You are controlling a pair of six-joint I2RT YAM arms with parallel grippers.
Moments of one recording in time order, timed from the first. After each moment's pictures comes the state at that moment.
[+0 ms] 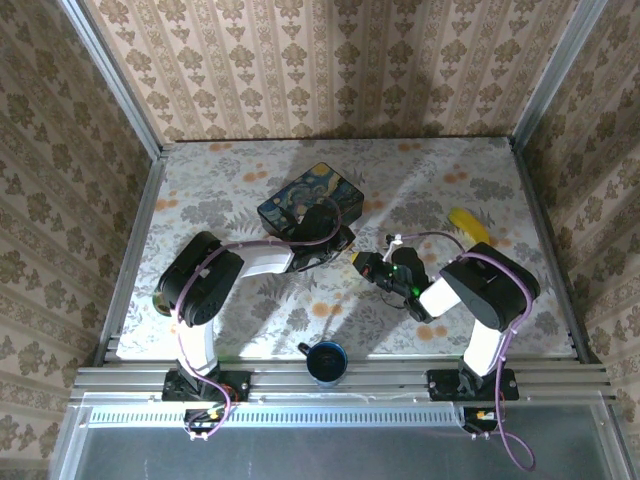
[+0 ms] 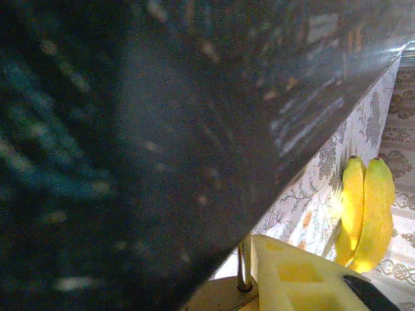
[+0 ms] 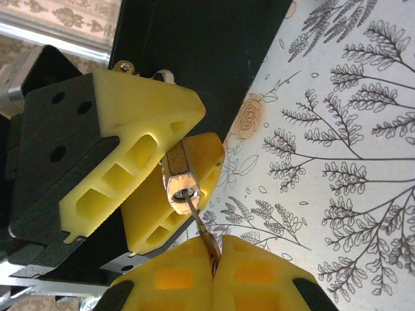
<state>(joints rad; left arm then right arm) -0.79 1.88 1.04 0.15 0.13 -1.28 0.55 1.77 0.39 1.05 -0.17 1.13</state>
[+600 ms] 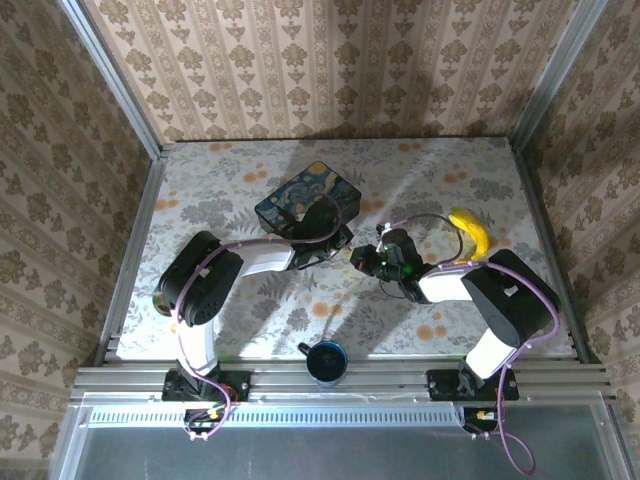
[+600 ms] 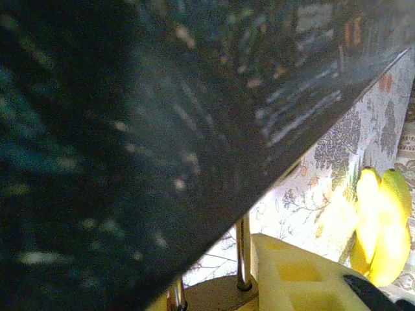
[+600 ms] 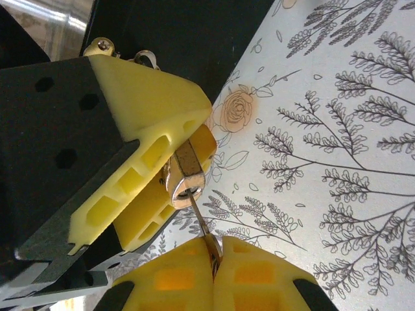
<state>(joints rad) -0.79 1.88 1.07 0.08 0.10 -1.25 0.53 1.65 0.56 0.55 -0.25 0.95</state>
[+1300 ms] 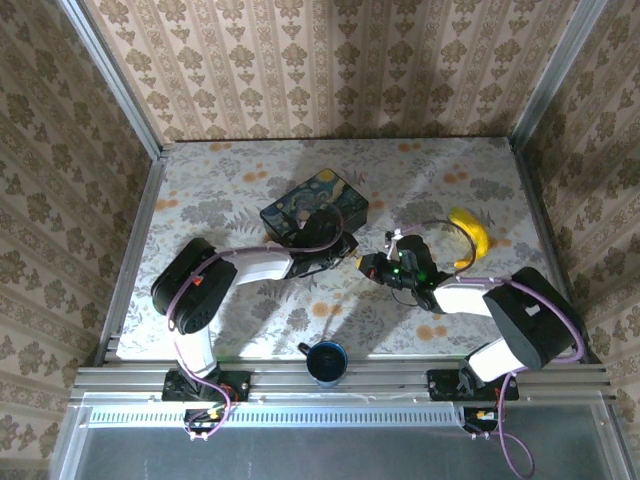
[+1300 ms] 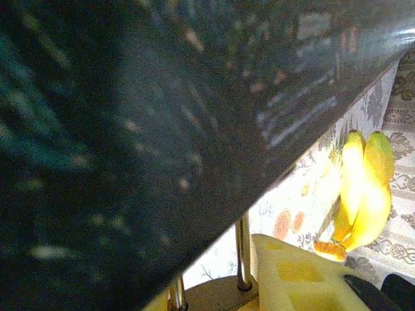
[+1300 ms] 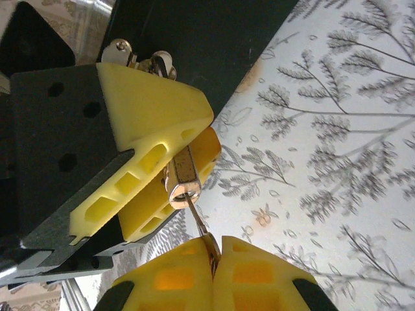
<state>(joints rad) -0.83 1.81 1.00 0.10 0.12 -1.31 0.49 1.47 0.44 0.49 -0.32 0.93</state>
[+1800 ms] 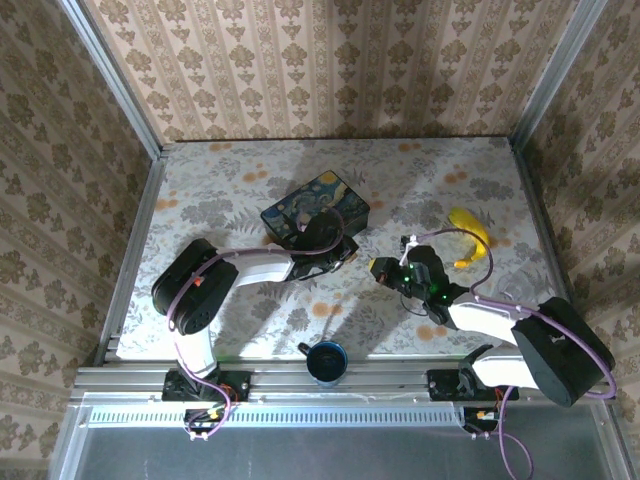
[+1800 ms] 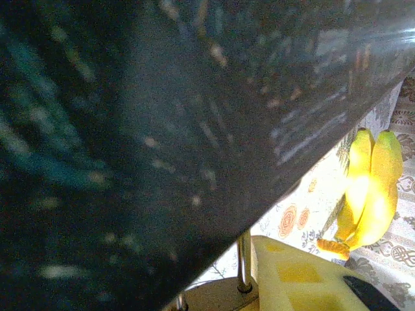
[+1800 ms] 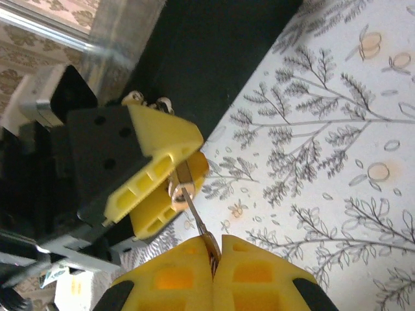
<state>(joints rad) -0.85 1.82 0.99 0.10 0.12 -1.35 0.53 1.28 0.33 0.44 -0.16 0.95</state>
